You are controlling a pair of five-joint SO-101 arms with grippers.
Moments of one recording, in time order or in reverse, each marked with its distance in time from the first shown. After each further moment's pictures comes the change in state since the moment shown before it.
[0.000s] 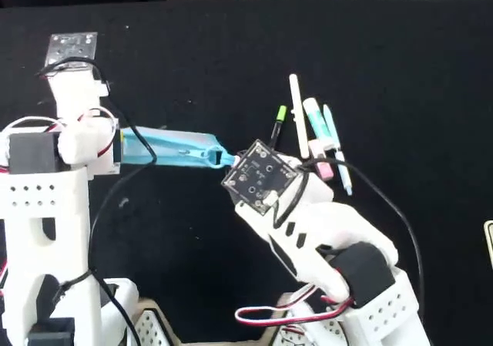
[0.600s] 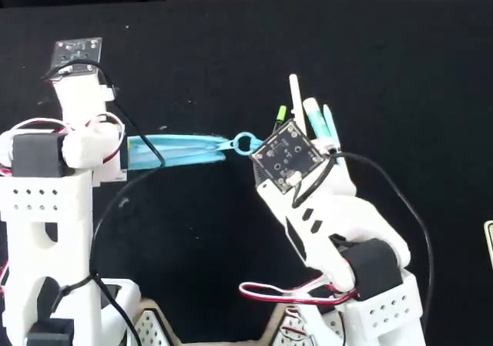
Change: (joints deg) left arm 3.6 -0.2 -2.6 5.6 3.3; right arm 10.9 -0.1 -0.1 0.0 0.0
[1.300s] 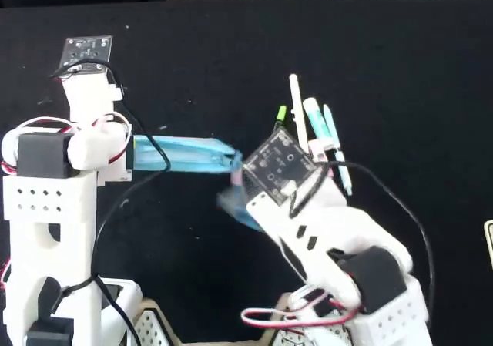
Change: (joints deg) left arm 2.5 0.0 -1.0 -0.2 -0.2; right arm -8.4 -0.8 -4.0 8.2 -6.9
